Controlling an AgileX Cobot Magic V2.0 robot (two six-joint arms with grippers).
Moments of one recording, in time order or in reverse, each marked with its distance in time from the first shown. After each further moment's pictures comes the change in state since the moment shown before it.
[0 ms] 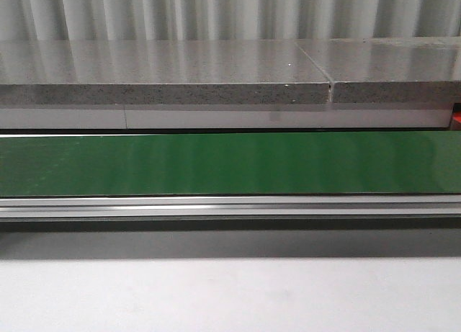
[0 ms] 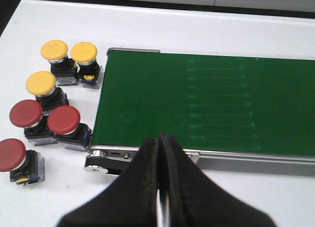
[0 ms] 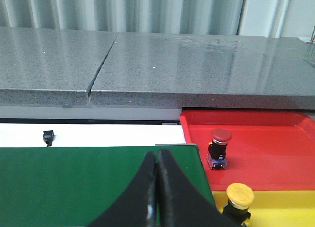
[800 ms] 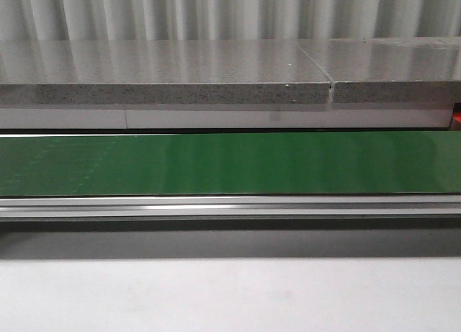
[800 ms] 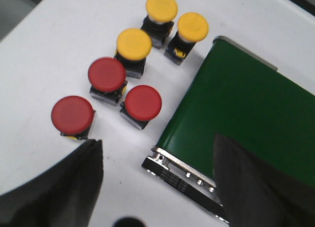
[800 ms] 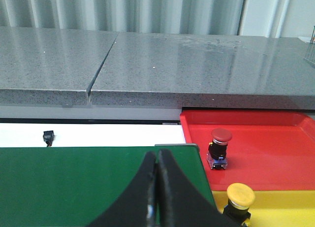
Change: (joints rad) left arm 0.313 0.437 -0.231 -0.054 0.110 -0.182; right arm 0.000 0.000 0.000 0.000 0.000 0.000
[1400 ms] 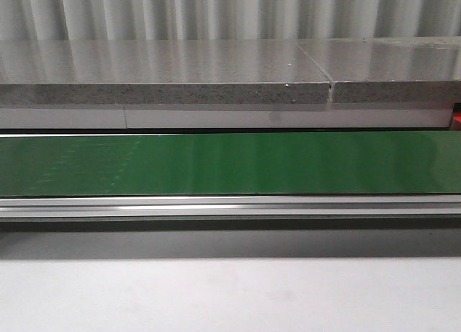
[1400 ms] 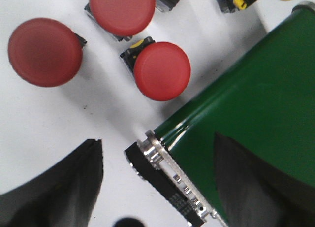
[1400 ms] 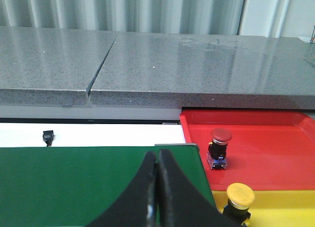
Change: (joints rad) left arm 0.035 0.347 -0.147 -0.071 0.152 -0.281; right arm 0.000 0.000 0.000 0.000 0.000 0.000
